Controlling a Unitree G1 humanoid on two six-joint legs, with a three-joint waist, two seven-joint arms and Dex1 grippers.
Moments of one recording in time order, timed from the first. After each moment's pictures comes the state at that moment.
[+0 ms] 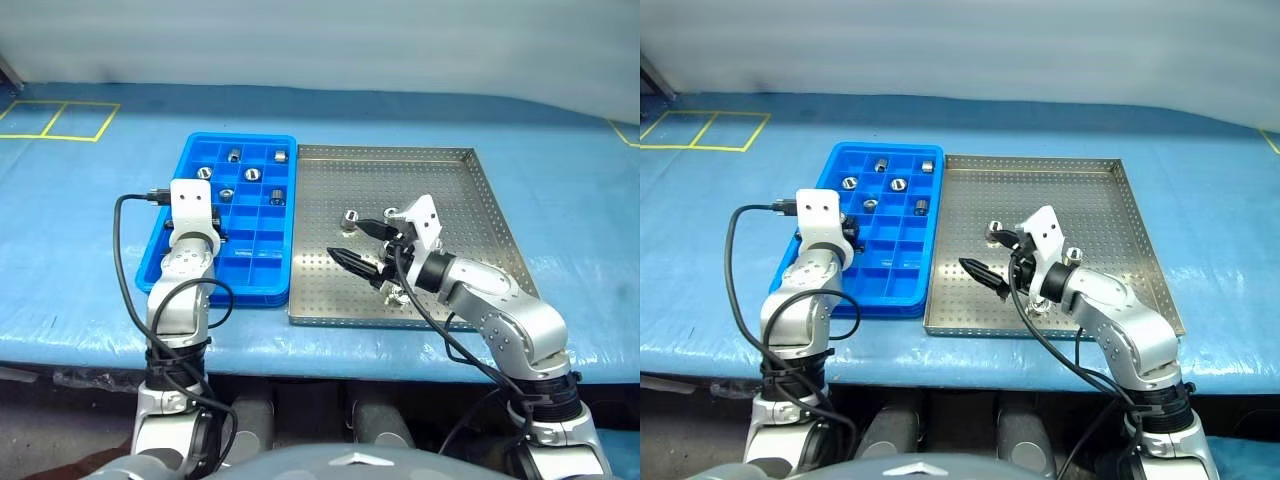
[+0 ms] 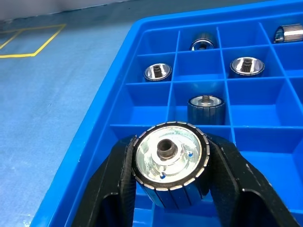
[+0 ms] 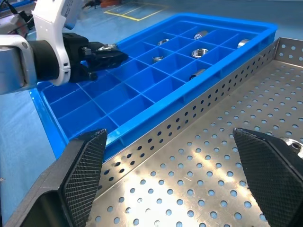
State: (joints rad) left arm -0.39 0.08 0.11 -0.20 0.07 0.85 0.16; right arm -0.23 -0.43 0.06 -0.43 0.54 0.74 0.56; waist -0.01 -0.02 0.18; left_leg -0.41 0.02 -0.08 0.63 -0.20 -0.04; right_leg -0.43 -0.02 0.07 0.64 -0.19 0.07
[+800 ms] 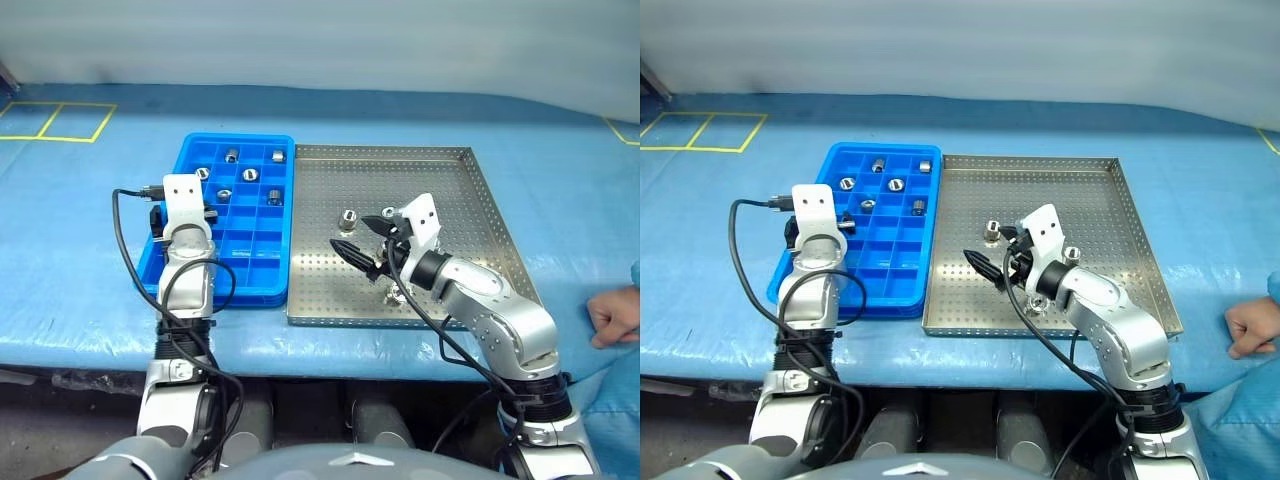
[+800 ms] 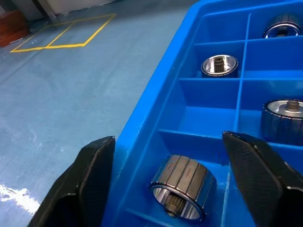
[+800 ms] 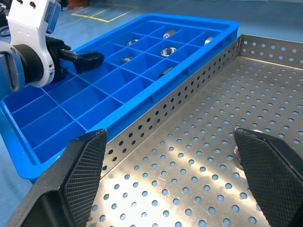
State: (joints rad) left arm -0.48 0.07 0.18 0.04 0.13 0.69 0.30; right arm -0.23 -0.39 0.05 -0.43 0.50 0.74 0.46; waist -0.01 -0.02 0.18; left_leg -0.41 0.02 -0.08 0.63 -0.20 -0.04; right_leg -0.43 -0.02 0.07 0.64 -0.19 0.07
